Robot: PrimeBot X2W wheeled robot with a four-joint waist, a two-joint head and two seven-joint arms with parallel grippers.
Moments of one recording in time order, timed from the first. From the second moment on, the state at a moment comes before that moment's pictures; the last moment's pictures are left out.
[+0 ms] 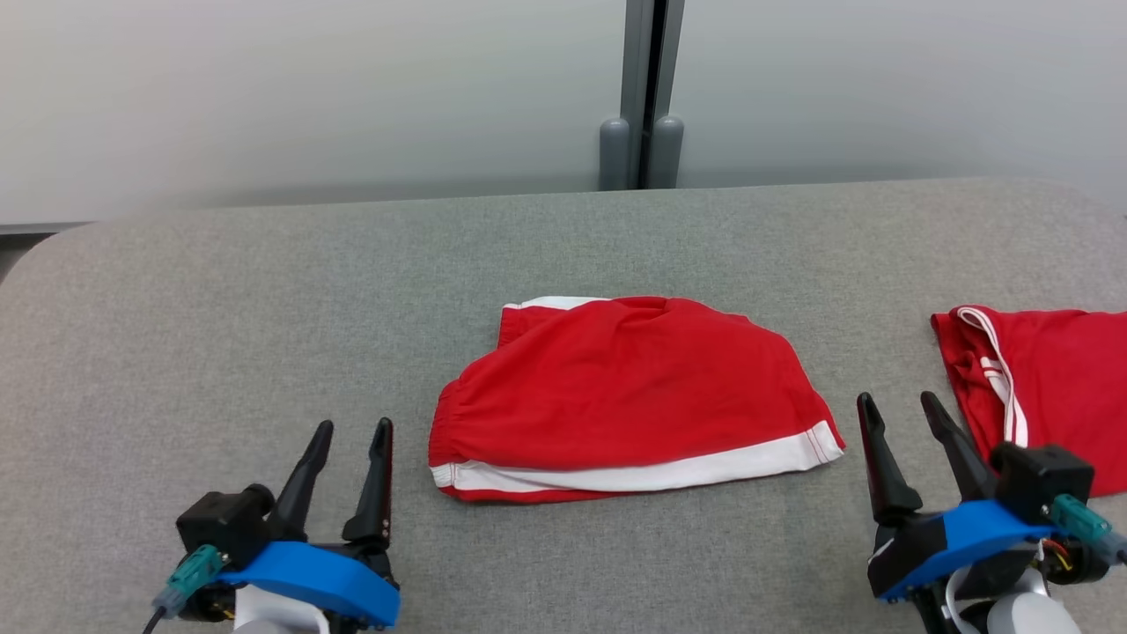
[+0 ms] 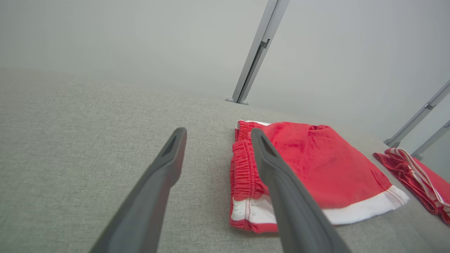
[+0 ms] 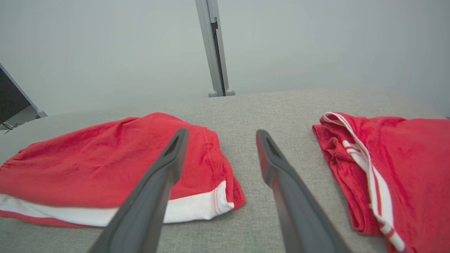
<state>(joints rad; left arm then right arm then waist) -0.14 0.27 -0.42 0.32 -0.68 -0.04 -0.26 -0.11 -0.05 -0.06 0.21 0.20 0.13 -0.06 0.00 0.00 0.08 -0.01</state>
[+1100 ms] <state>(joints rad) -0.04 0.20 -0.27 0.32 -0.50 -0.09 -0.26 0.00 -0.05 -0.01 0.13 0.23 0.13 -0.05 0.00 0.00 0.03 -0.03</state>
